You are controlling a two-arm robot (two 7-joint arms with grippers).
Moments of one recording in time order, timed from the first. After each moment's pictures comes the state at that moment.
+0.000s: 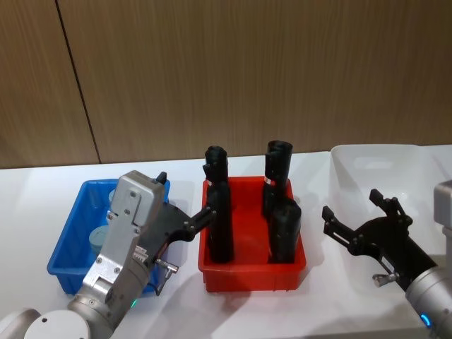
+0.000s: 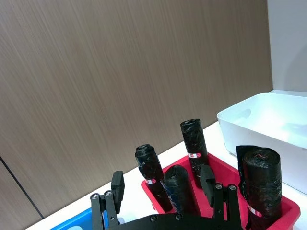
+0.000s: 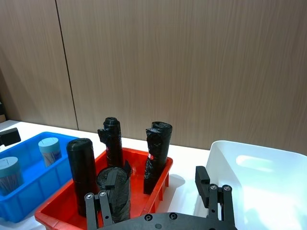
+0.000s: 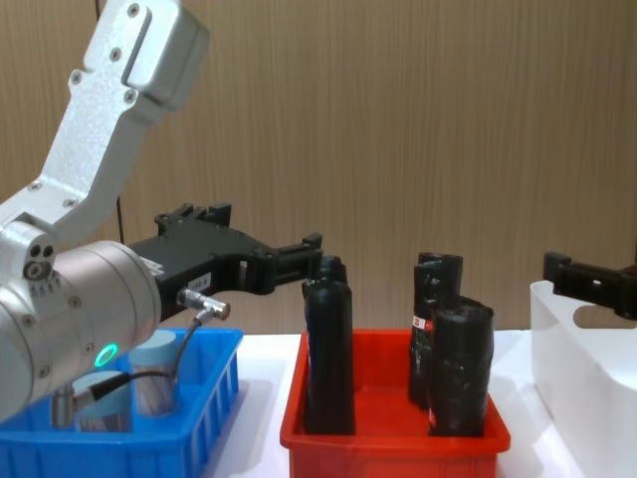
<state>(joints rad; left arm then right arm) -0.24 0.38 0.45 -1.63 -0.20 0.01 -0.01 -0.01 0.34 -0.23 -1.77 0.29 0.03 0.07</state>
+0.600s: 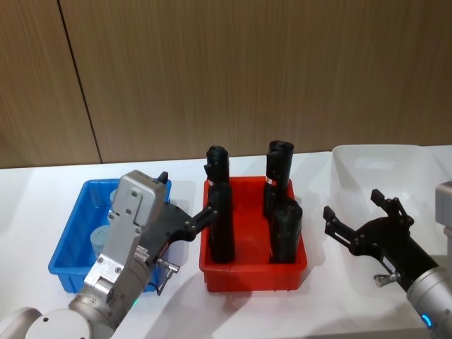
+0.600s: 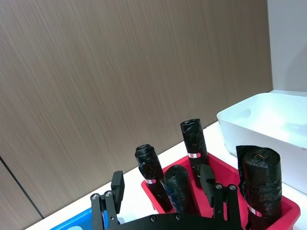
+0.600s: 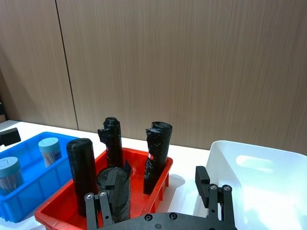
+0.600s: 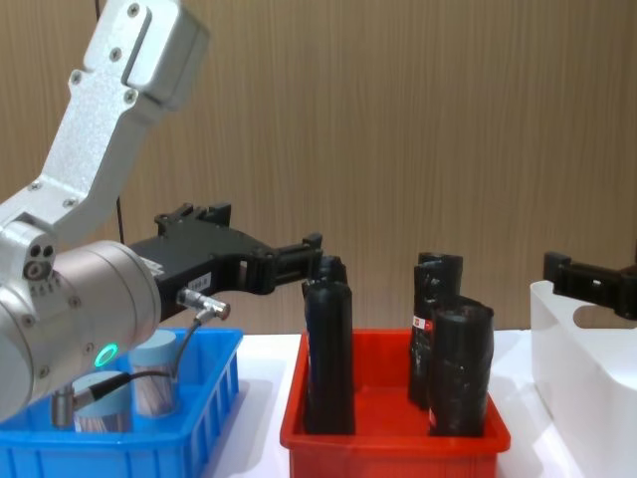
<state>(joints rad) -0.24 0.38 0.45 -1.63 -0.20 0.01 -0.01 -0.01 0.34 -0.23 -1.77 0.29 0.03 0.07</state>
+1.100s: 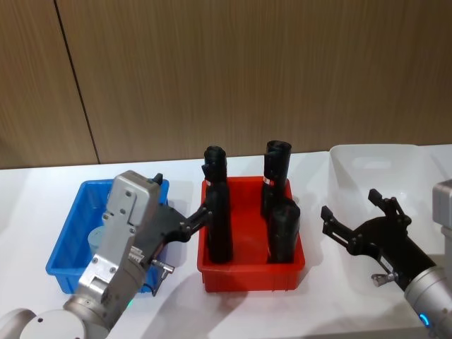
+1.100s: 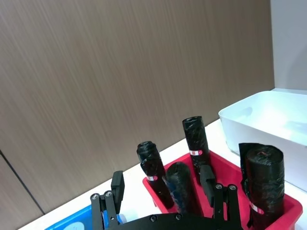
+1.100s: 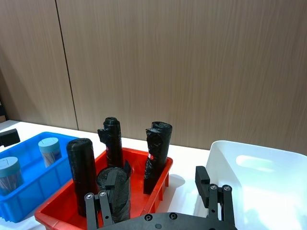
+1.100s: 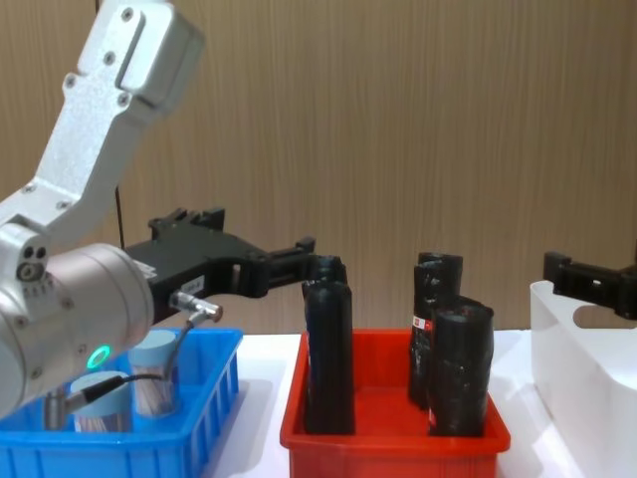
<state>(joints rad) -0.24 0.38 0.45 -1.62 -0.21 0.02 -0.01 -0.01 0.34 -0.23 -1.77 0.29 0.03 0.07</state>
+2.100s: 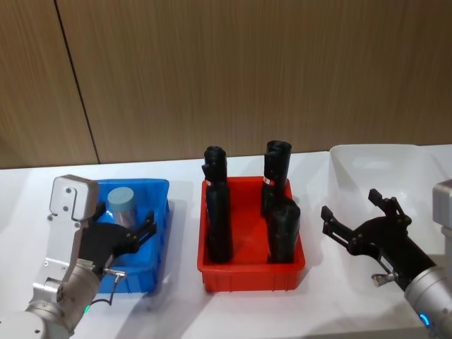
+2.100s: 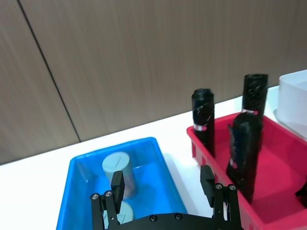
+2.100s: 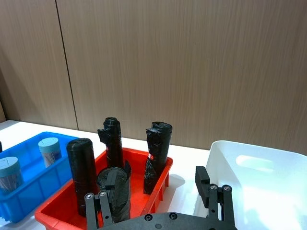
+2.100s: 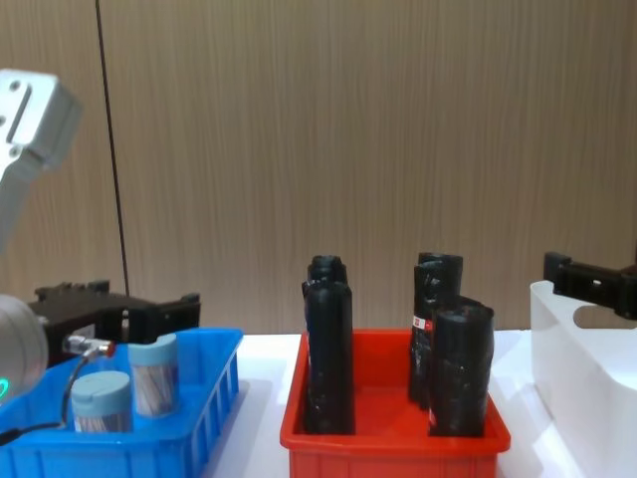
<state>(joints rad) -0.21 0.43 0.37 -1.59 -0.39 0.14 0.09 -0.01 0.34 -0.23 -1.77 0.29 0.03 0.07</state>
